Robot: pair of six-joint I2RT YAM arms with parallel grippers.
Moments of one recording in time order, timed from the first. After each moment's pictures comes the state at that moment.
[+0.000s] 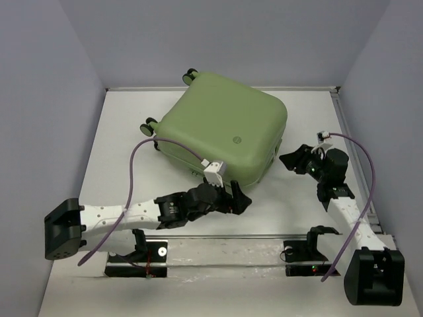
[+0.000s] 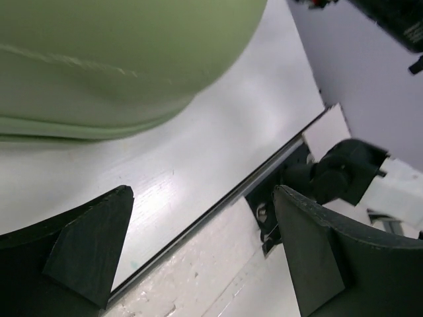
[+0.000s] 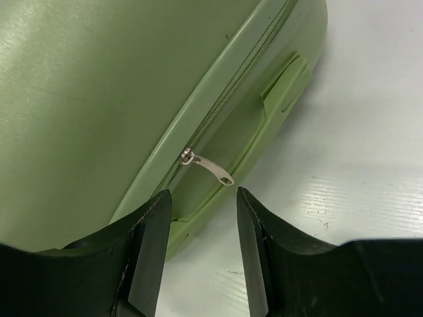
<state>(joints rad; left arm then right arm) -1.23 1.08 0.63 0.09 -0.30 -0.88 -0.03 0.89 0.44 0.17 -0.52 0.48</state>
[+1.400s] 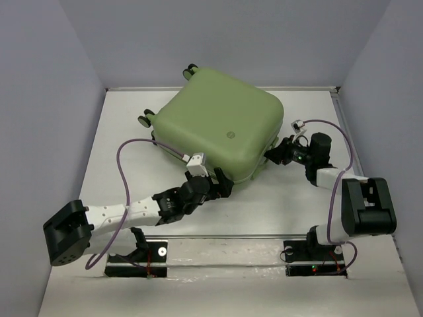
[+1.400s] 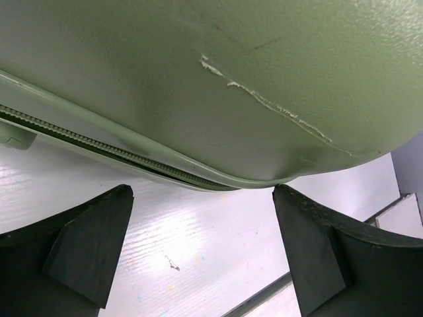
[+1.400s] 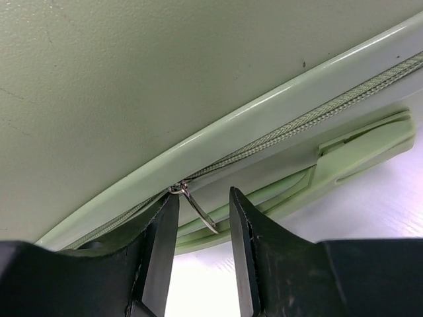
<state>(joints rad) -1.10 1.15 0.54 0.15 -0.47 -0.89 0.01 1.45 0.55 0.55 -0.85 0.29</state>
